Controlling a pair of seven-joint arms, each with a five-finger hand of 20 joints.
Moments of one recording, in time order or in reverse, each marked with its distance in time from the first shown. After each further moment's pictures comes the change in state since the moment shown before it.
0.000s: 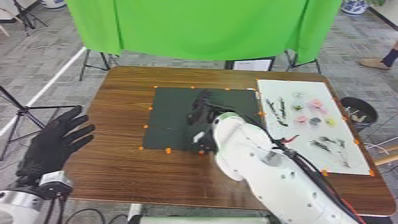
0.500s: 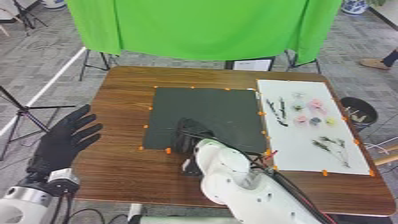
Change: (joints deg) left arm -3.1 0.8 3.0 1.4 0.0 -0.5 -0.5; right arm -4.0 -3.1 -5.8 4.4 -8.7 -4.1 -3.7
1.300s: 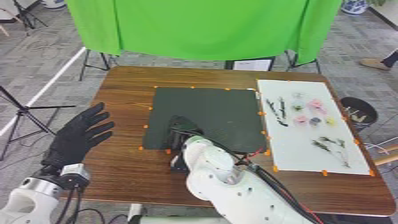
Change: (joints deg) left arm -4.6 2.3 4.0 1.8 0.0 -1.2 -1.7; right arm 3.1 -5.3 -2.3 7.2 -0.4 4.7 0.2
